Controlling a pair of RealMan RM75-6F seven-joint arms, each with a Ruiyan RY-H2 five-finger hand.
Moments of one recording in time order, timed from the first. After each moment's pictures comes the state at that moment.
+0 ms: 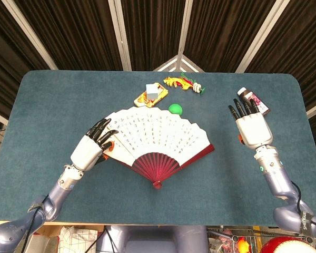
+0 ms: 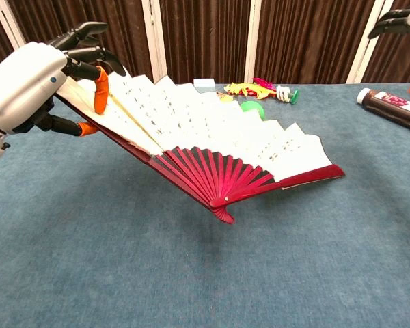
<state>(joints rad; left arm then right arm) -0.67 -1.93 -0.03 -0.54 1.70 1.71 -0.28 0.67 -1.13 0.19 -1.63 -1.07 1.06 -0.65</state>
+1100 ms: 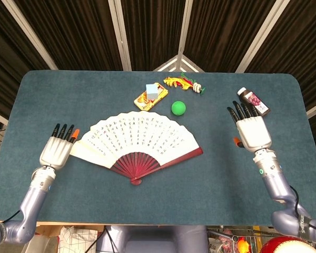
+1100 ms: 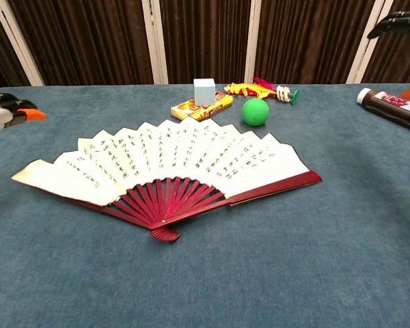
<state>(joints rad) -0.59 -1.36 -0.05 -1.58 1.00 1.15 0.96 0.64 -1.16 0.19 -1.64 -1.09 1.08 -0.49</state>
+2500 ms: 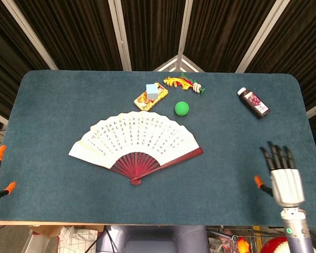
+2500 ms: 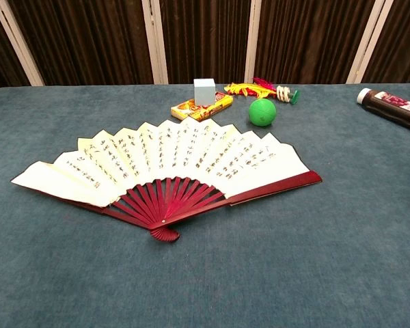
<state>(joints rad) -0.14 -1.15 0.04 -1.69 1.30 1.65 0.32 0.17 -1.32 0.01 -1.46 -1.49 1.66 -0.17</state>
